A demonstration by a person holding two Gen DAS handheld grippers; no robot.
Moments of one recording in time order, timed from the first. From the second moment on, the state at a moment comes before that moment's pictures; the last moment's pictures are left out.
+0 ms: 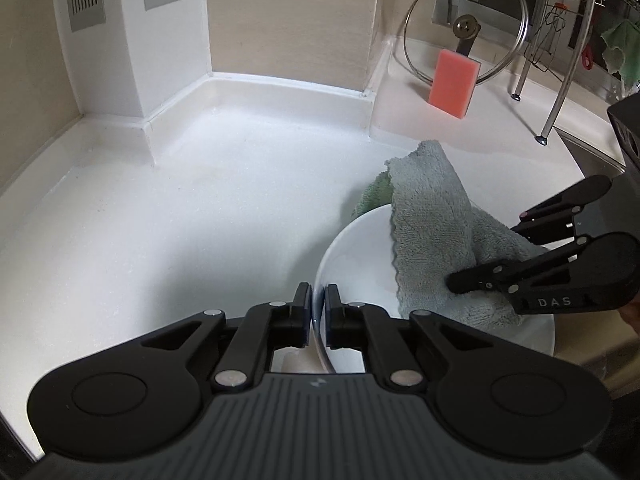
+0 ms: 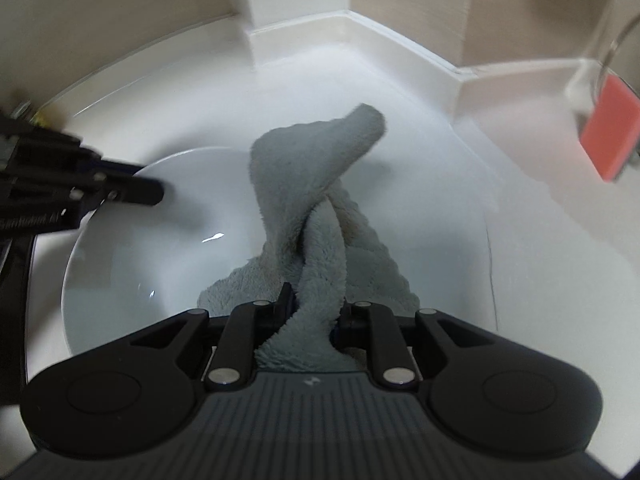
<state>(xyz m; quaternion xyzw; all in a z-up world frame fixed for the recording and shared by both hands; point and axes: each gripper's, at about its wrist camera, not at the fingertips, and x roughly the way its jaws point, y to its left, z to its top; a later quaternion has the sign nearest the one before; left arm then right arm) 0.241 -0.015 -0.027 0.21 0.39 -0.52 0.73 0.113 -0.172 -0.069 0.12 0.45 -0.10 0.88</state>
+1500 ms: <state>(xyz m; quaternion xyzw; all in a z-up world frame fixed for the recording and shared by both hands) 0.235 -0.030 -0.023 0.32 0.38 -0.48 0.73 0.176 -0.181 -0.051 -0.06 0.50 0.08 0.86</state>
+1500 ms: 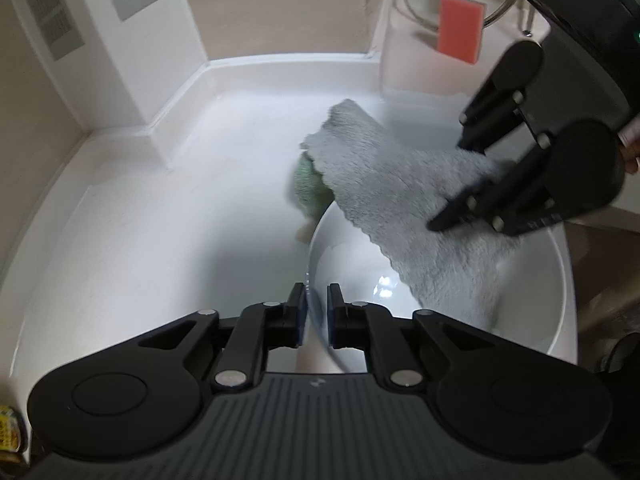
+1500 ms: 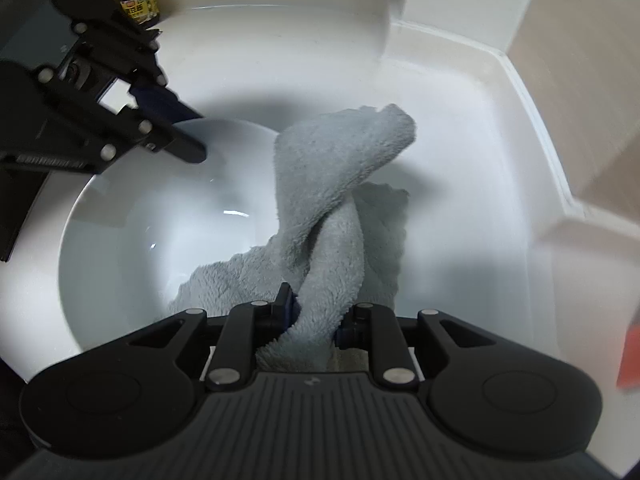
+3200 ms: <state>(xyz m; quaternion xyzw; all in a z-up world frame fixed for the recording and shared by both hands) 0.230 -0.016 -0.033 0.17 0.40 -0.44 0.78 0.161 -0.205 -0.043 0.04 0.51 0.03 0.86</state>
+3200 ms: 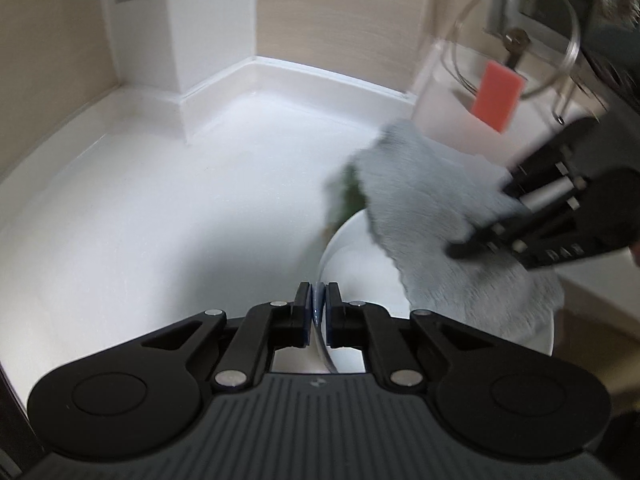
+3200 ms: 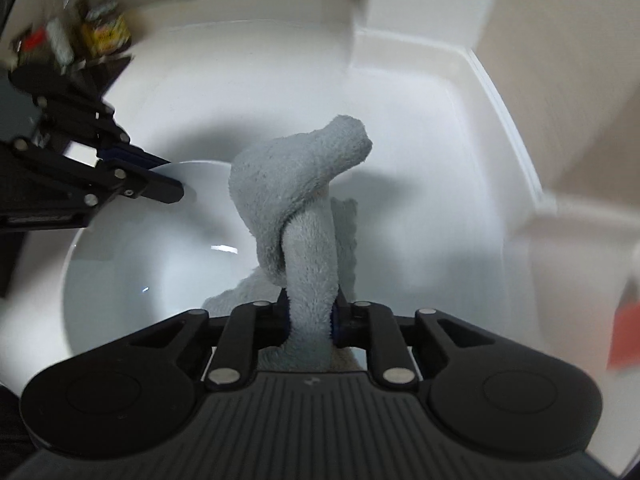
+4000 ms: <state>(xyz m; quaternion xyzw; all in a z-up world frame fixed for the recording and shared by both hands) 0.237 -0.038 -0.027 0.30 0.42 -0.49 0.70 0.194 -0.181 -0.056 -0.11 0.50 0.13 0.85</state>
